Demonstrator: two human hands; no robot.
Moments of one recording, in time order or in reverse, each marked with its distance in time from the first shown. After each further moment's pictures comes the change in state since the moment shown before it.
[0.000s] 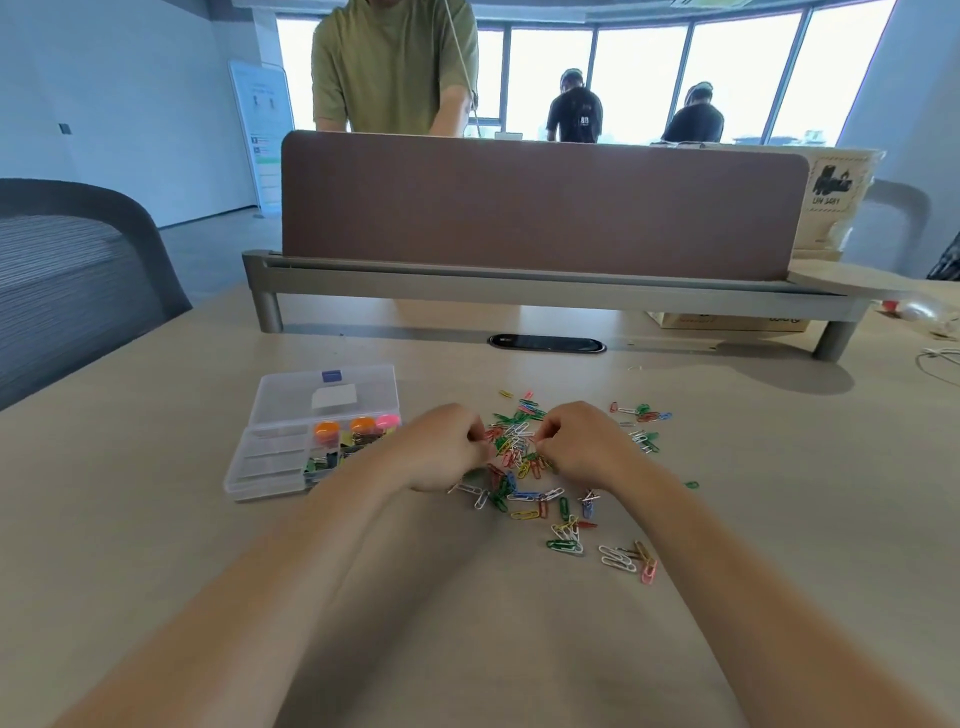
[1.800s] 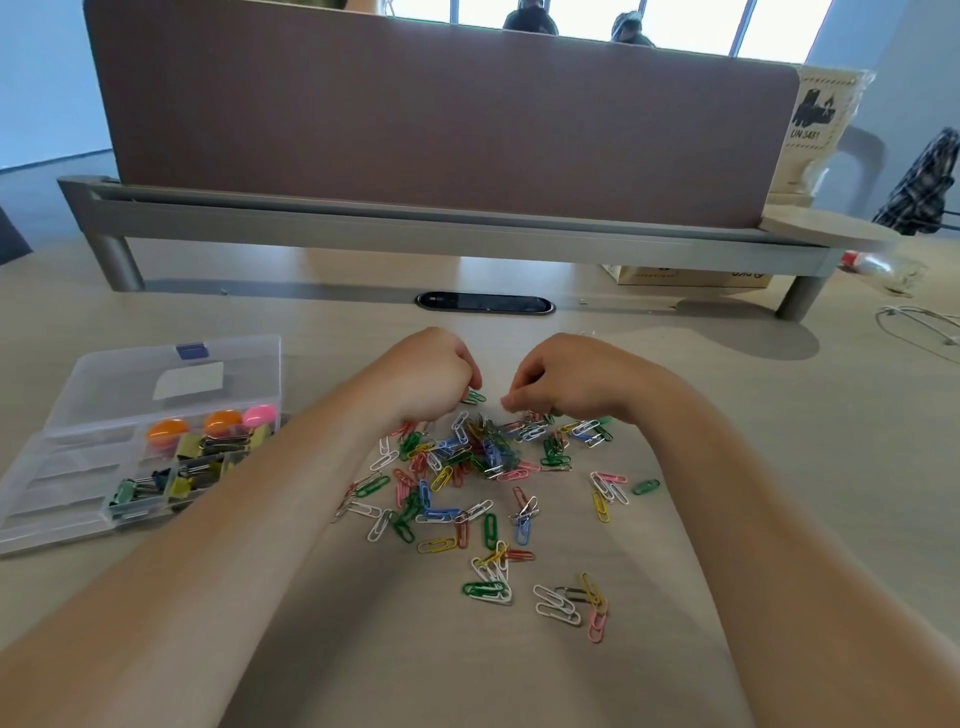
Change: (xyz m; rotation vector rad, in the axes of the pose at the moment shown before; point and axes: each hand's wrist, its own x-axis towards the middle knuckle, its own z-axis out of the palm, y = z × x) left_hand 0.117 0.033 0.021 -0.292 0.064 -0.078; right_hand 0.064 0.057 -0.051 -0.053 -0.162 -0.118
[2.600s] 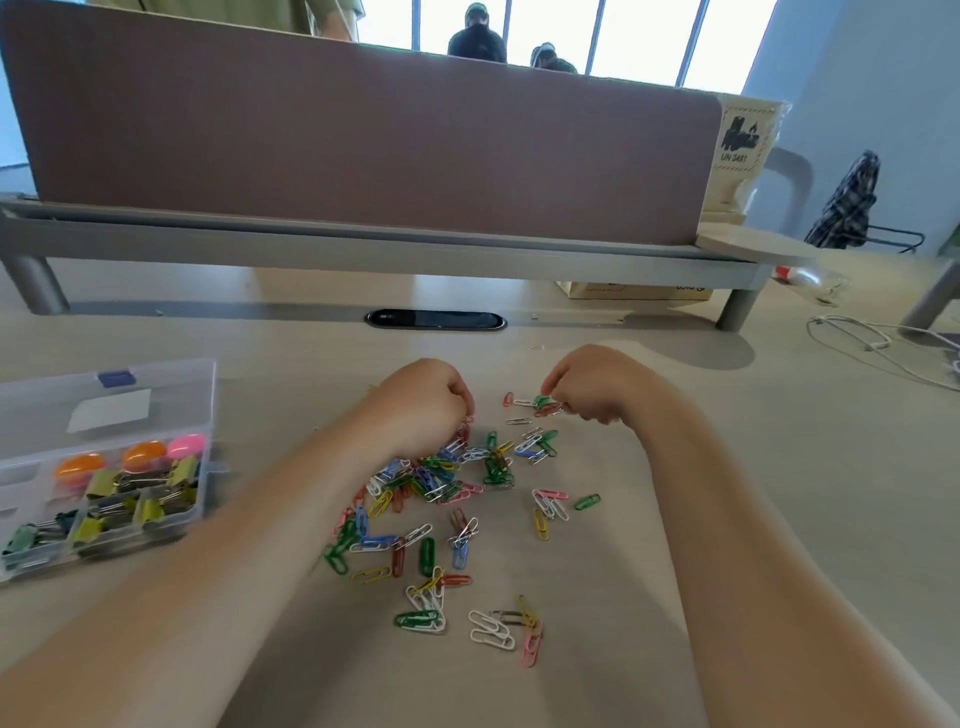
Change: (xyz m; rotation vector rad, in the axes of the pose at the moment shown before) left_hand 0.003 0.026 0.032 0.076 -0.030 0.089; right_hand -0.004 0.060 -0.027 0.079 0.082 0.393
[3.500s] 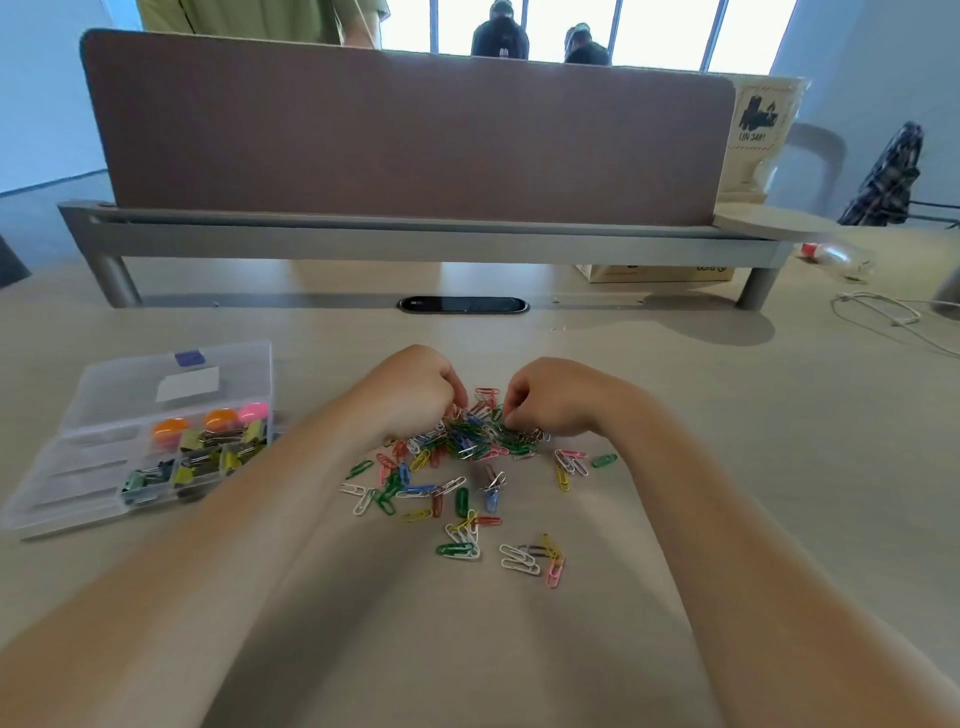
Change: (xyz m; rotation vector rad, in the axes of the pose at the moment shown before) left_hand -0.036 -0.014 -0.017 0.018 -0.019 -0.075; right_hand -0.045 -0.033 0.040 -0.156 -0.098 -0.336
